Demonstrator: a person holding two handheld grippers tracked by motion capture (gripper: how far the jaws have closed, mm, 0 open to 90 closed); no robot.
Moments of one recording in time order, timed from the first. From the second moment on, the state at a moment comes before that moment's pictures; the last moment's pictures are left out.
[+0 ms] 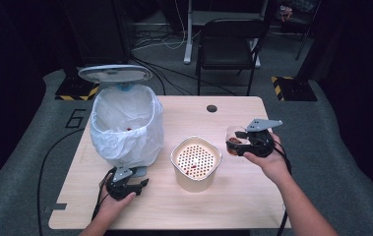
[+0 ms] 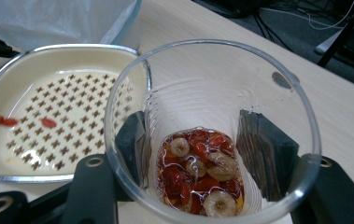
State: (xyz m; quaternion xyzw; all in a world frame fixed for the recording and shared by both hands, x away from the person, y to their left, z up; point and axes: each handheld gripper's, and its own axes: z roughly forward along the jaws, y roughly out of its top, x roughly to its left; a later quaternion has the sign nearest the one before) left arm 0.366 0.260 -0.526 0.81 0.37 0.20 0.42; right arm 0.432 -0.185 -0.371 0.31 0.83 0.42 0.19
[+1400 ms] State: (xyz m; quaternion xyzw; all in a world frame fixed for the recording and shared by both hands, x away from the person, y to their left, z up) left arm 0.367 0.260 -0.527 0.80 0.37 0.20 0.42; right arm 0.454 -0.101 -0.342 0.08 0.89 0.36 0.28
